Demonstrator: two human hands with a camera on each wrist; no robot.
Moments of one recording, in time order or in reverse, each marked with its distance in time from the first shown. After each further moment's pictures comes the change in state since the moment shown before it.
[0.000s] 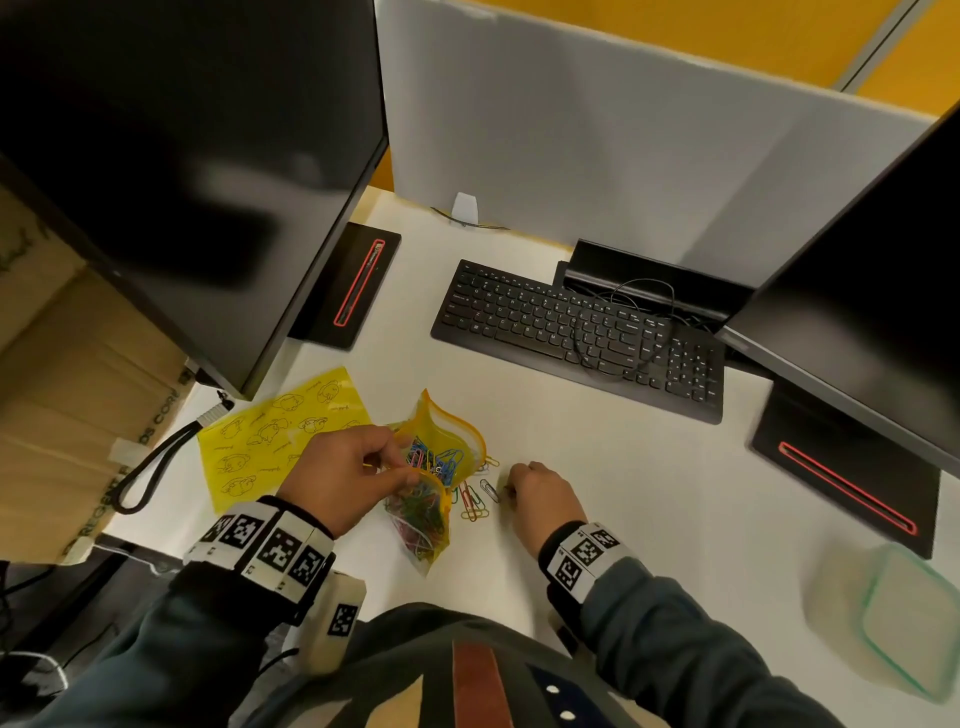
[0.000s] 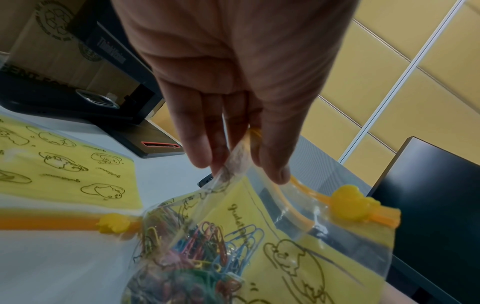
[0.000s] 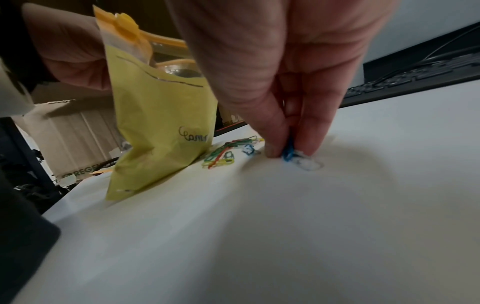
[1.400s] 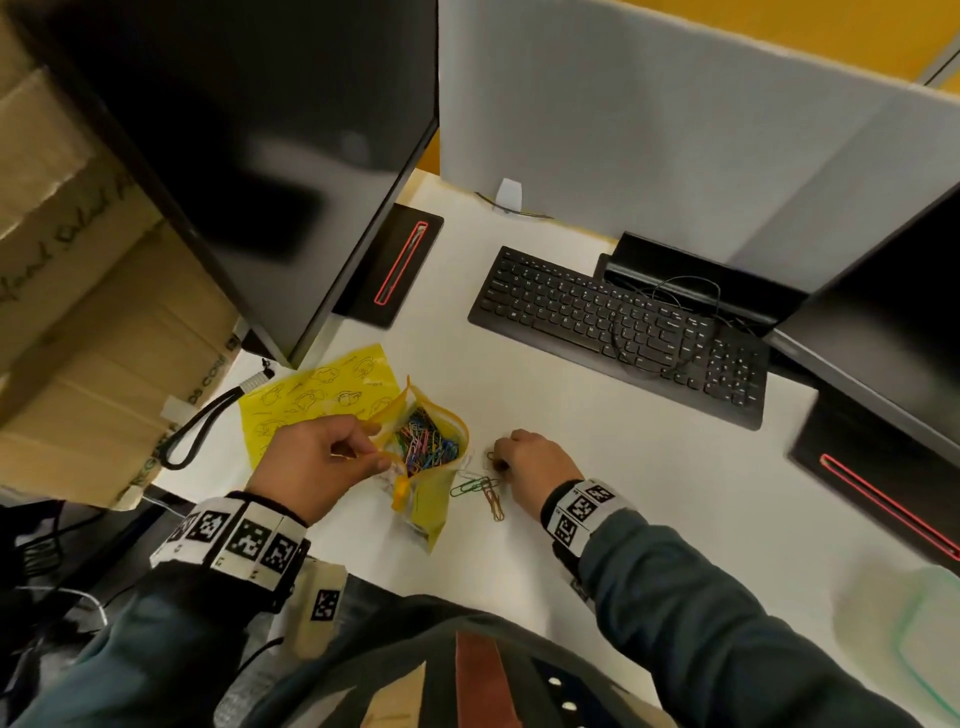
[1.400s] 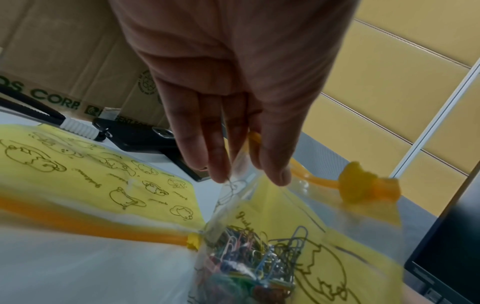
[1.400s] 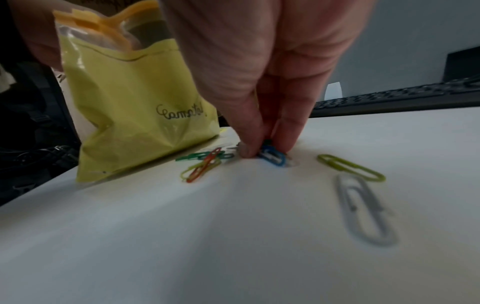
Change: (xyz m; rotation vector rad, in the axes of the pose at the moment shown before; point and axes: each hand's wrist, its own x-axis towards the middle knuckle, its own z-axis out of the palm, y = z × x) left_hand -0.017 -0.046 -0.024 -0.064 0.164 -0.105; right_hand 0.025 -0.025 -0.003 -0.151 -0.088 -0.294
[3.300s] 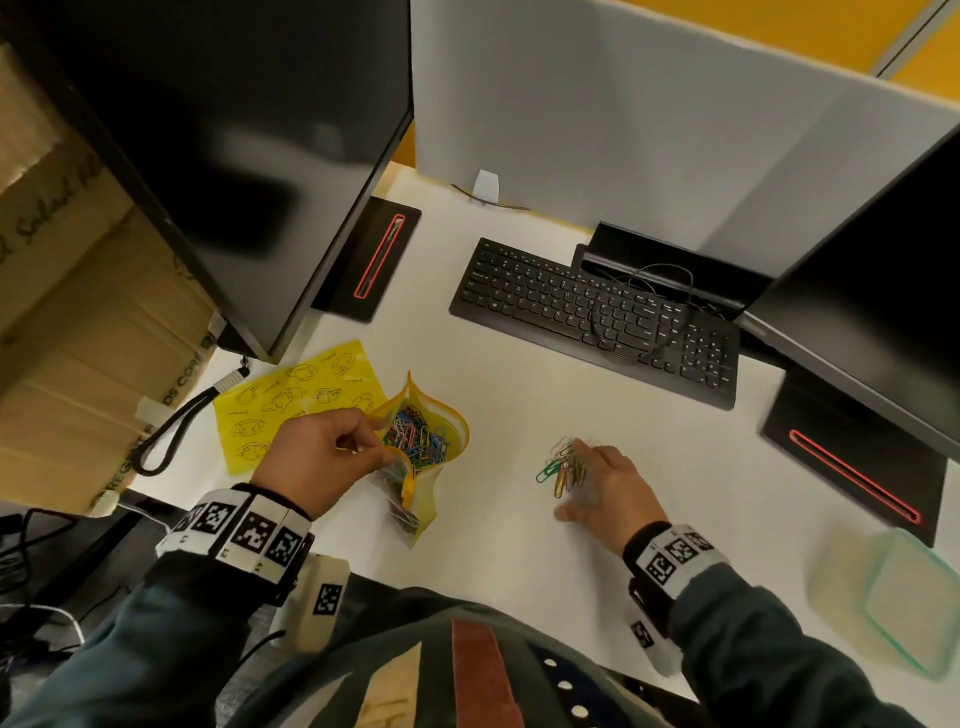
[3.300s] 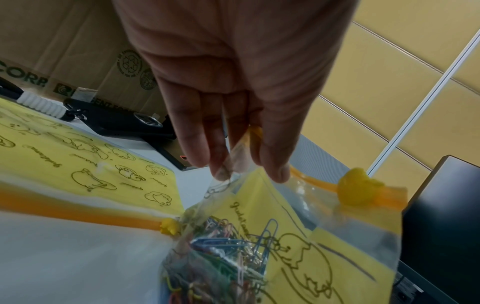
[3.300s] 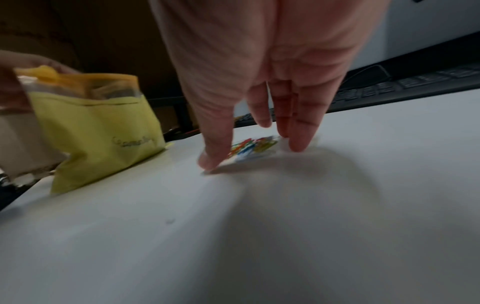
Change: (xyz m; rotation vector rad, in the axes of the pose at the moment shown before) left_hand -0.001 0.007 0.008 0.014 -0.037 0.055; right_hand -0.070 0.064 0.016 0.274 0.045 0.405
